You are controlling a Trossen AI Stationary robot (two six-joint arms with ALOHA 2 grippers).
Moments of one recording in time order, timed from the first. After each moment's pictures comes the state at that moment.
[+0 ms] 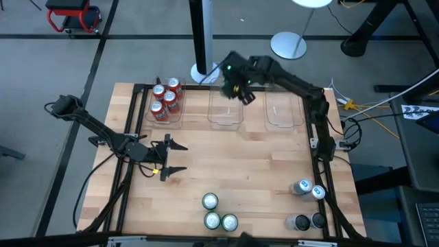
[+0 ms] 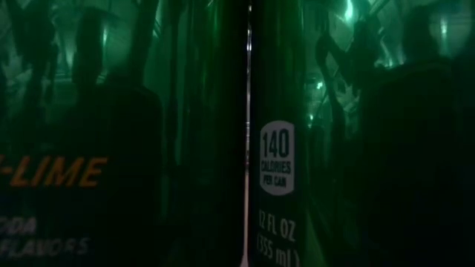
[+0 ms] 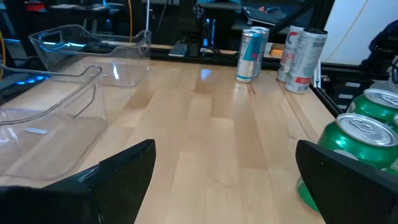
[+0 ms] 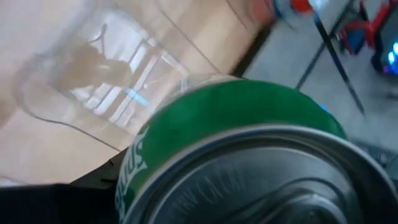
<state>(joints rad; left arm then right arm) -0.49 0.88 0.25 0.39 -0.53 -0.20 -0.39 2.06 2.33 -1.28 0.11 -1.17</state>
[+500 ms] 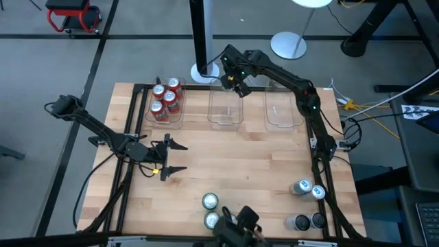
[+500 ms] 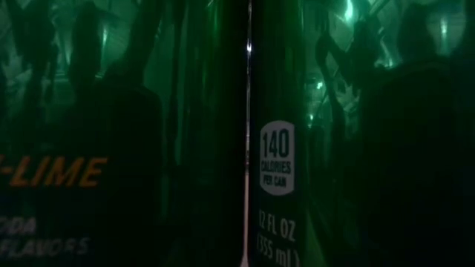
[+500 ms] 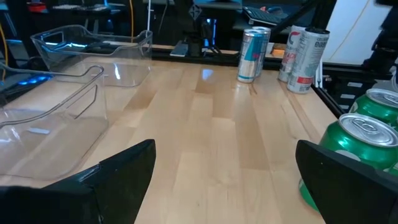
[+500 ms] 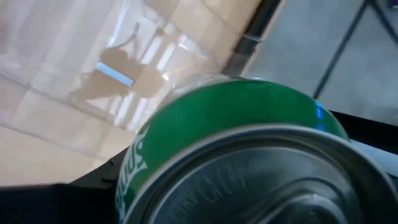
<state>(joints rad) -0.49 0.88 0.25 0.38 -0.53 -0.20 -0.56 2.22 2.33 -1.21 0.05 -1.16</state>
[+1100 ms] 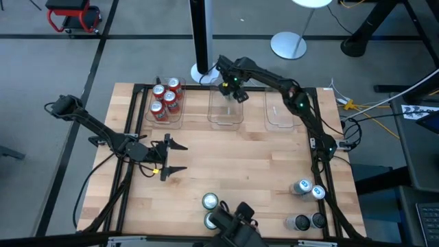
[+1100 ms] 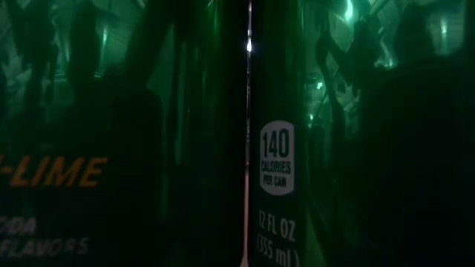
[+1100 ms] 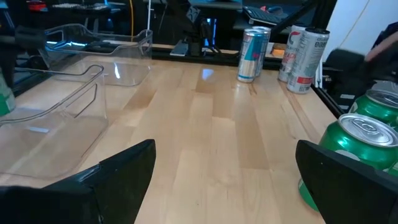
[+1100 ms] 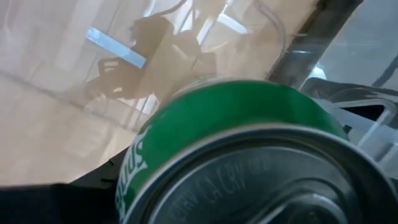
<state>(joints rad) -0.49 0.88 0.25 0.38 -0.53 -0.21 -0.60 2.42 2.33 -1.22 0.05 -1.16</state>
